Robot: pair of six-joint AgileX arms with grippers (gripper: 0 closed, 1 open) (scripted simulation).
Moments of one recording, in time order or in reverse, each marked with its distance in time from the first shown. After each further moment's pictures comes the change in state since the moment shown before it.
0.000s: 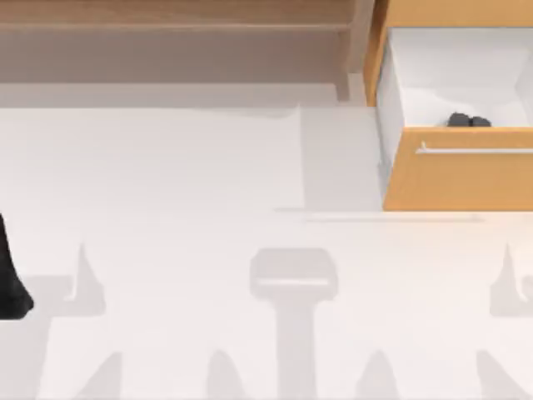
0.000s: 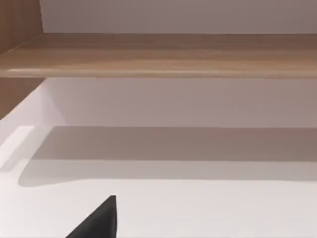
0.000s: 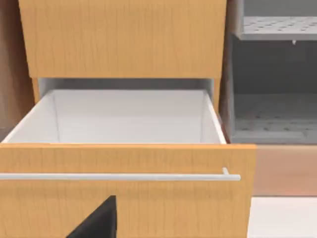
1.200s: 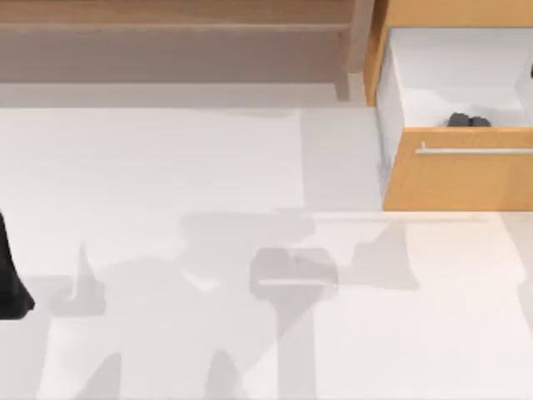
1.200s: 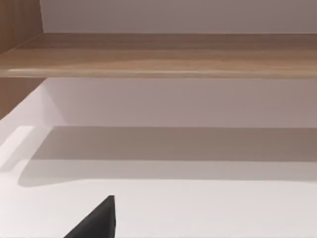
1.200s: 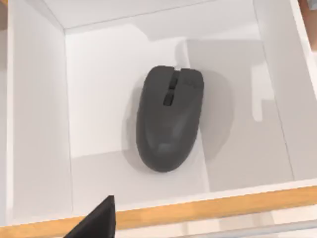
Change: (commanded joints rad) left arm 0.000 0.000 0.000 0.000 0.000 0.000; right arm 0.088 1.443 1.271 -0.702 0.028 0.266
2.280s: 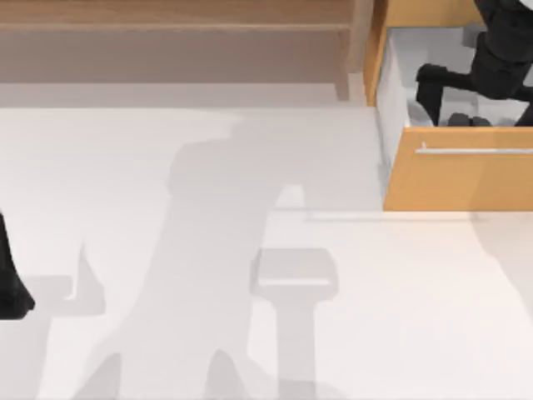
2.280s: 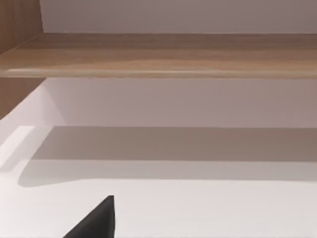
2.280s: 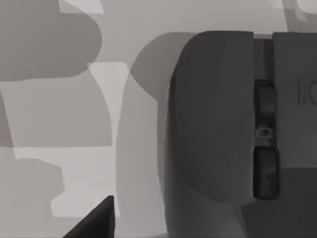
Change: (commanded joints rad) left arm 0.000 0.000 0.000 0.000 0.000 0.000; right arm 0.058 0.991 0.874 -0.484 0.020 0.184
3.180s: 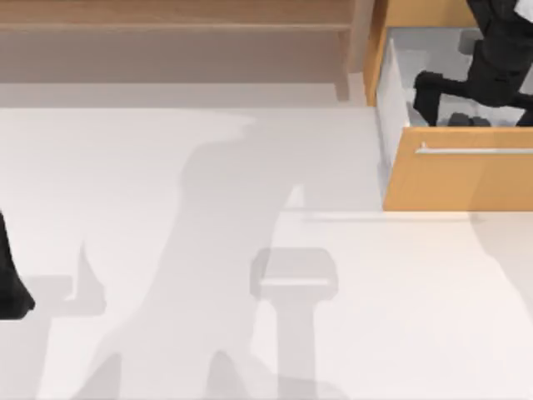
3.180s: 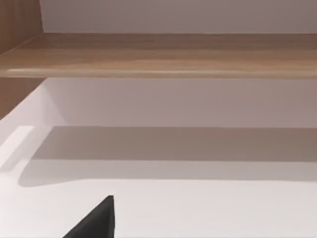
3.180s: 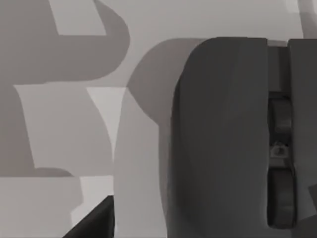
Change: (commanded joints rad) left arm 0.000 0.000 0.000 0.000 0.000 0.000; right arm -0.003 0.007 -0.043 0.052 0.000 -0.003
